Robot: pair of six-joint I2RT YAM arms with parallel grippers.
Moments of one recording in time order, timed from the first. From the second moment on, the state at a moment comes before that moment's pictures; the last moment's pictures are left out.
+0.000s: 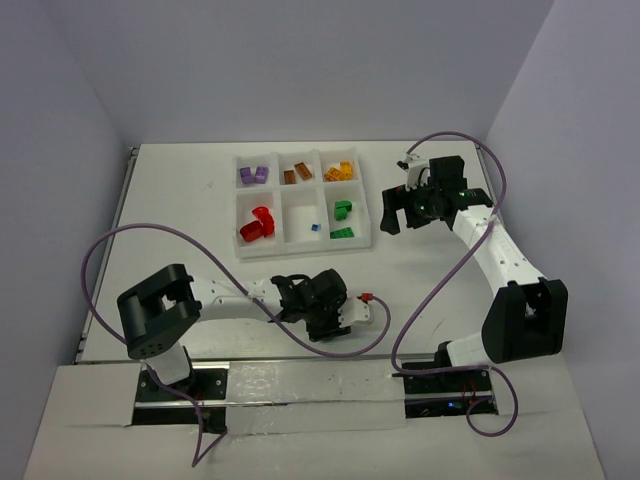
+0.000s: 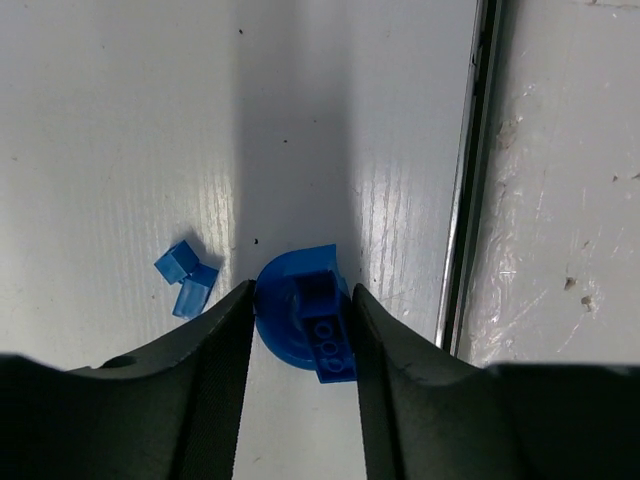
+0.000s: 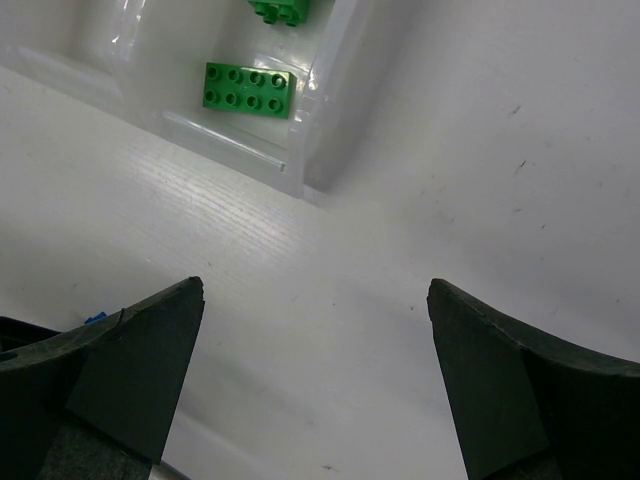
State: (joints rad) left arm -1.19 1.69 0.92 -0.26 0.21 0.31; right arm 0.10 1.41 1.15 -0.64 -0.38 -0.15
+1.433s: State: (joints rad) left arm -0.64 1.64 1.40 -0.41 0.31 0.34; right arm 0.10 1.42 1.16 -0.64 -0.40 -0.15
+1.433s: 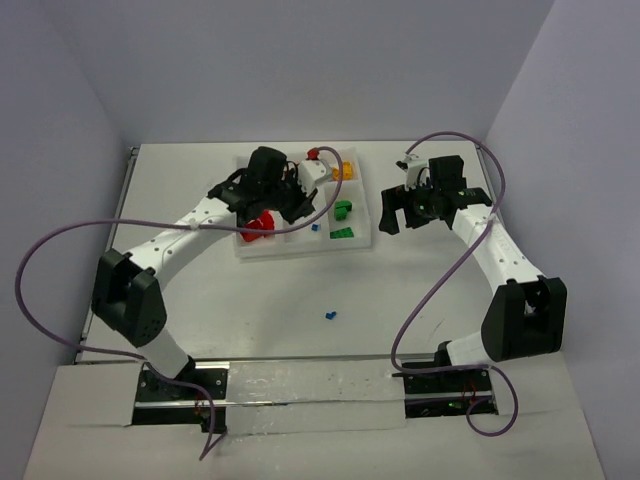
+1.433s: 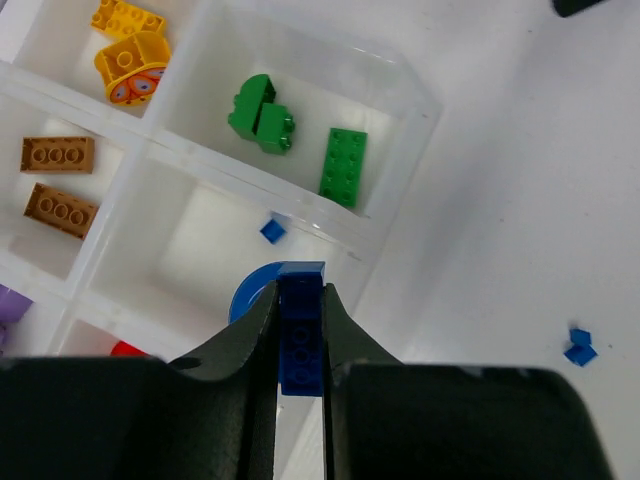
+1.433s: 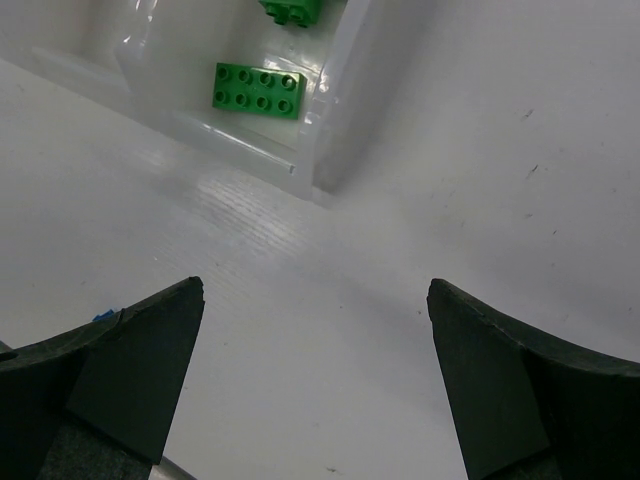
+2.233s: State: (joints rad) left arm -0.55 1.97 1.55 -0.36 0.23 0.30; right arm 0.12 1.38 1.14 -0.67 -0.42 -0.24
